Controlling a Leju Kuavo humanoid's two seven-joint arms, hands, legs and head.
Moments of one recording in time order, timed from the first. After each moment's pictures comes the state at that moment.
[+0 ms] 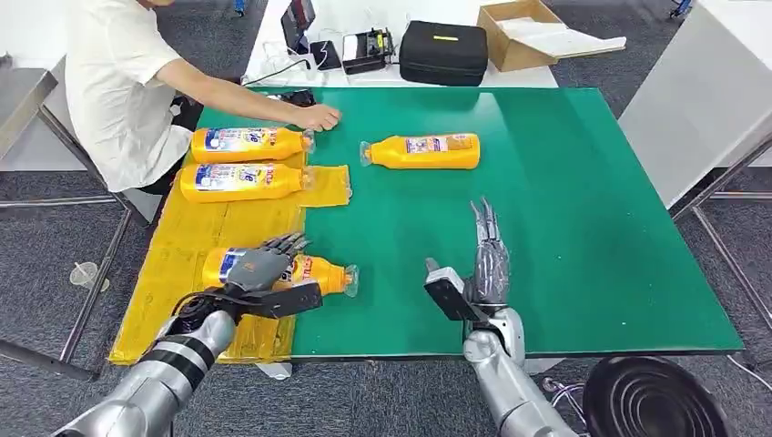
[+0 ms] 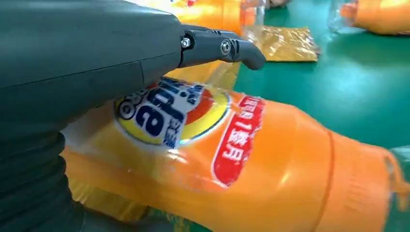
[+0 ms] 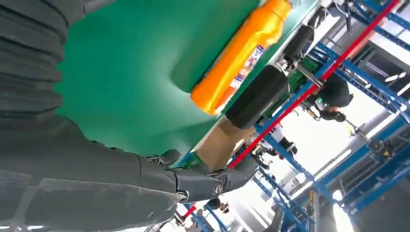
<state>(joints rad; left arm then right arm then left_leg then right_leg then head) -0.60 -0.04 -0.47 -0.64 -0.90 0.03 -0.28 -0.32 0.08 0.20 -0.85 0.66 -0.59 -0.68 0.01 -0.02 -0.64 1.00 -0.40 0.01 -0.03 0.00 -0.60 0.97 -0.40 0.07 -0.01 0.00</state>
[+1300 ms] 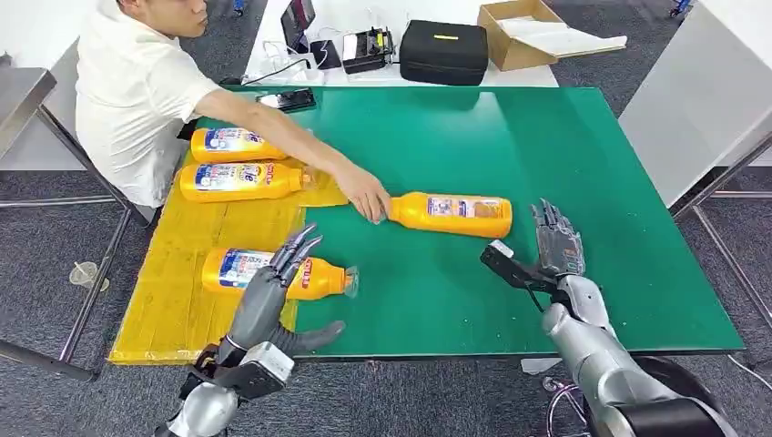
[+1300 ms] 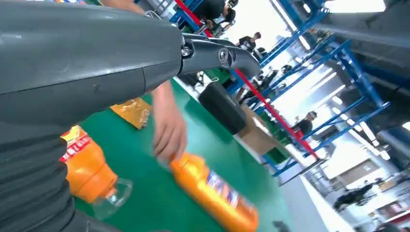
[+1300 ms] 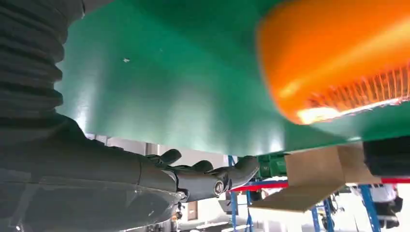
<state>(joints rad) -0.14 -0.01 -0.55 -1.51 -0.41 0.14 -0.45 -0.54 -0.24 0.23 -0.47 1.04 -0.46 -0.28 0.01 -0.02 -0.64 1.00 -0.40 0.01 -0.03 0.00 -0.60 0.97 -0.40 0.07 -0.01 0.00</state>
